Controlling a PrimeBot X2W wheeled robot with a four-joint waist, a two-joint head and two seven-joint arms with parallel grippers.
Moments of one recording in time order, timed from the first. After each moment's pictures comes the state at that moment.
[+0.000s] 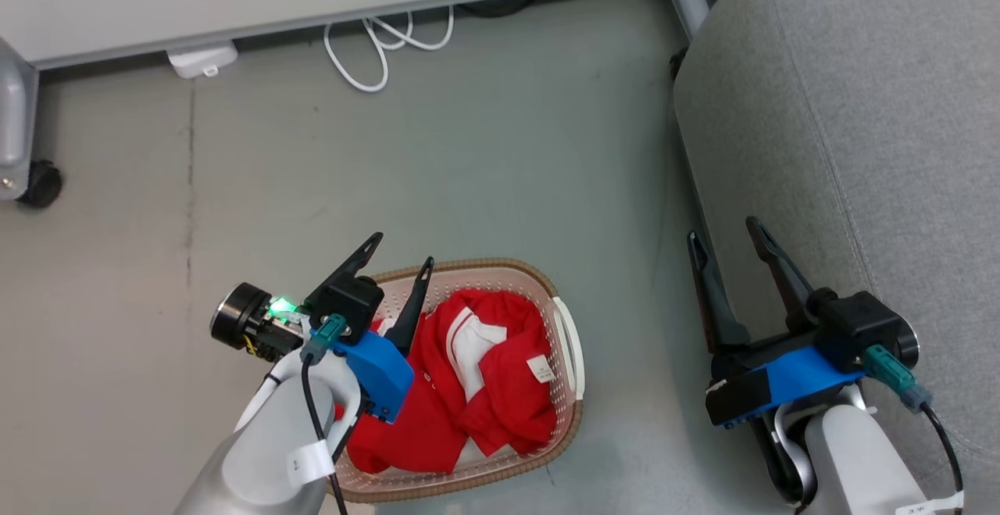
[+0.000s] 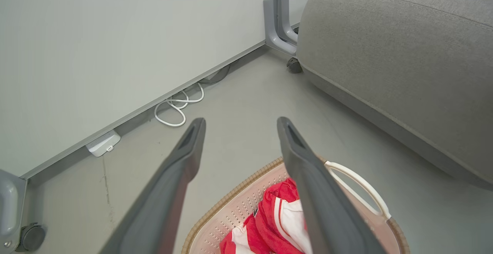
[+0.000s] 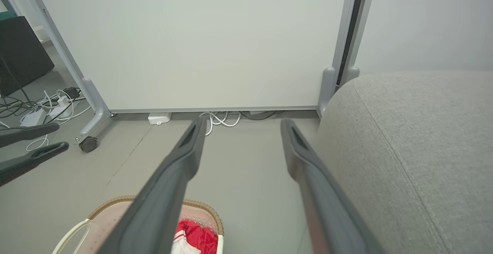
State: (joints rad) left arm -0.51 0.14 -0.46 0.75 -0.10 -0.13 -0.26; right arm -0.27 -0.05 0.10 0.30 0.11 0.13 -0.26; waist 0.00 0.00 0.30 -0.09
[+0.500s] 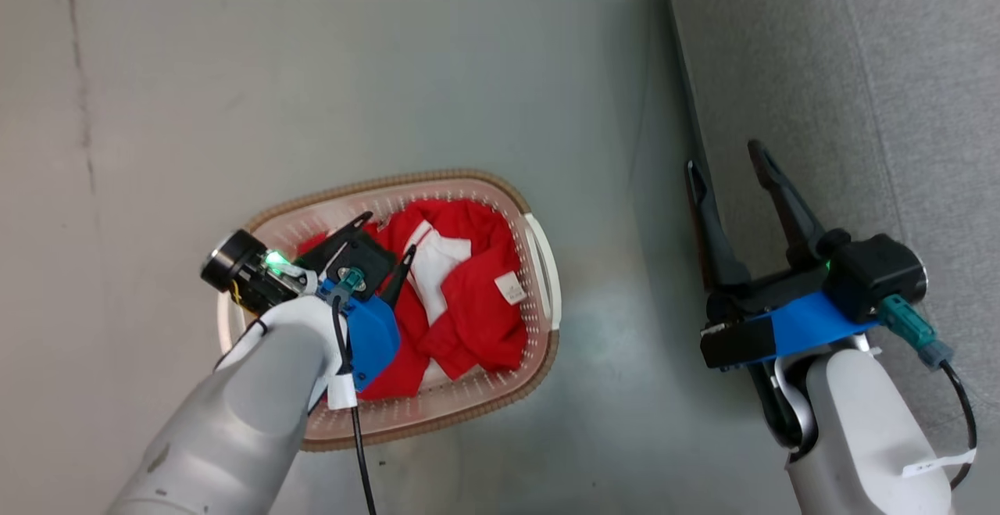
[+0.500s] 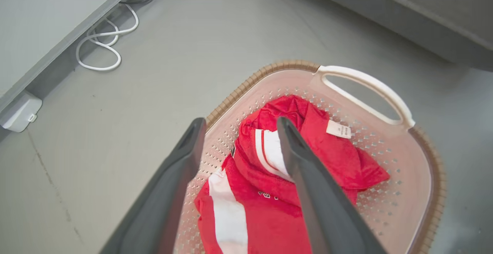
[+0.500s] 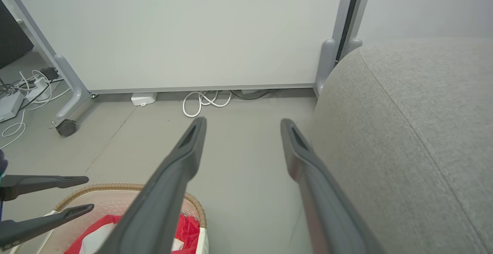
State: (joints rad) left arm -0.77 0.16 -0.76 1.08 -0.18 -0.13 -0.26; right arm -0.38 -0.05 0.12 0.23 0.12 0.13 -0.26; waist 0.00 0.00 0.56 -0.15
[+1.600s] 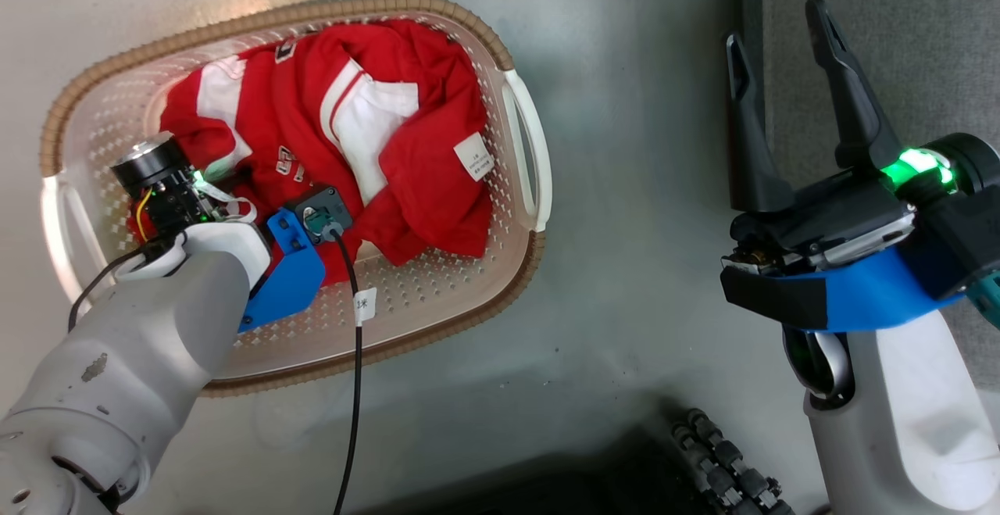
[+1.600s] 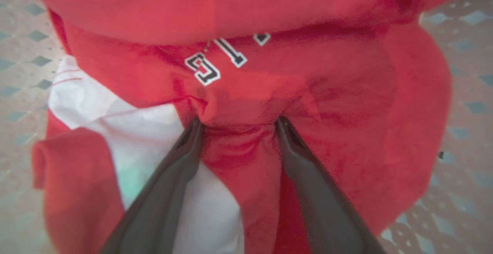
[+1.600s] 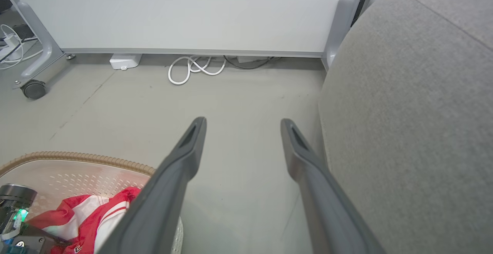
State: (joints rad) left arm -1.05 0.27 -1.28 1.24 -0.16 -0.13 0.08; right arm -0.48 -0.05 0.12 -0.04 0.09 0.13 -0.26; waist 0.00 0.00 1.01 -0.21
